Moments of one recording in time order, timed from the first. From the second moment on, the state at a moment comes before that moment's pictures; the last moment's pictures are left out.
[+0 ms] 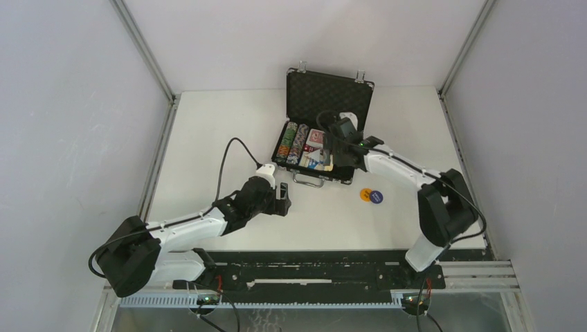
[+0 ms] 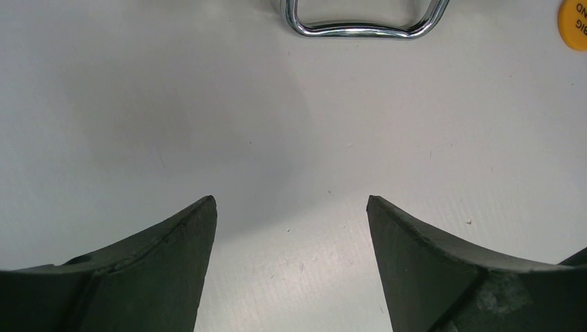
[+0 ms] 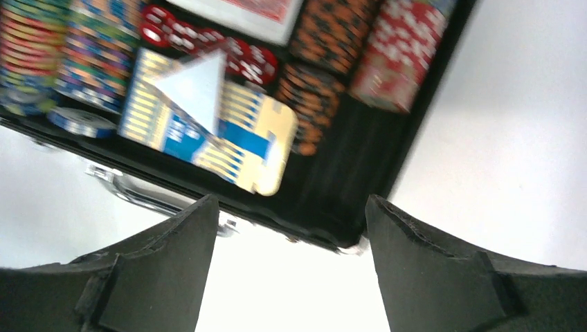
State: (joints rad) left arm -0.80 1.21 0.49 0.03 -0.19 -0.47; right arm 0.56 1.70 1.25 -0.47 0.25 0.41
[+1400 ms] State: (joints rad) left arm -0.80 1.22 0.49 0.04 -0.15 -0.47; right arm 0.35 1.45 0.70 -0.39 0.27 0.64
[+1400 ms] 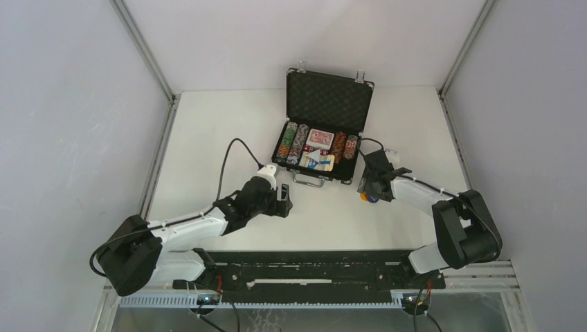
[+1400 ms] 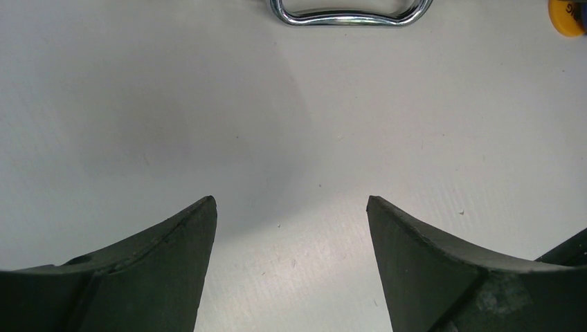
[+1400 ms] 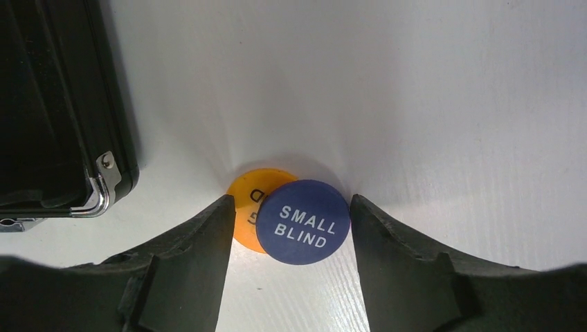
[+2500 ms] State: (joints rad) left arm -0.80 1.23 0.50 0.04 -0.15 -0.48; right arm 0.46 1.44 0.69 -0.40 0.28 0.64
